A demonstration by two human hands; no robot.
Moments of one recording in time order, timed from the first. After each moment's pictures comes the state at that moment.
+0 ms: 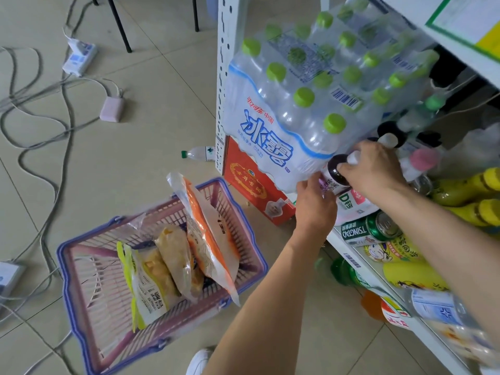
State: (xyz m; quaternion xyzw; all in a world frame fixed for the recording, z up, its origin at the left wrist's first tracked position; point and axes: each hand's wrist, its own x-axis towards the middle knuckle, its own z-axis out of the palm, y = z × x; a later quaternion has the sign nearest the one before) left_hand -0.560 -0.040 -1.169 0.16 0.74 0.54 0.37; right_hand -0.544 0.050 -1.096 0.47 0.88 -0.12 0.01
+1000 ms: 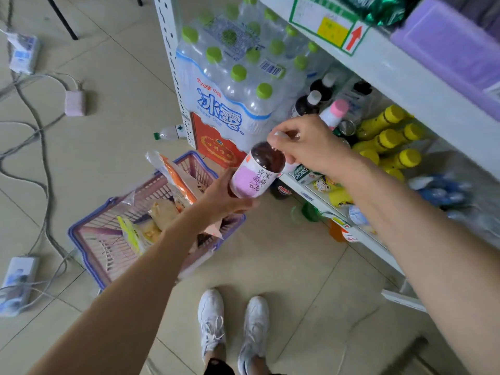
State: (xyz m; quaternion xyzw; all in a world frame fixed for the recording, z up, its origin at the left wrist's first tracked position) left_hand -0.580 -0.195 -1.105 0.25 0.69 0.43 0.53; right_hand -0.484 -0.031 -0.992 0.34 0.85 -0.40 0.00
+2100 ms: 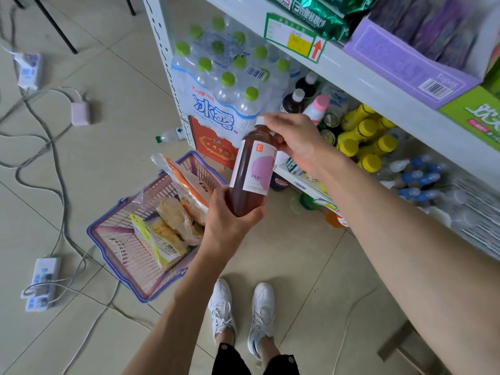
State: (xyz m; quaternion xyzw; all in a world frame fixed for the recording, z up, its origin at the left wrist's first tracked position) left_hand -0.508 -0.244 -1.019 0.18 0.78 0.48 0.36; right_hand -0.482 -0.045 -0.980 0.43 0.63 -0.64 -0.11
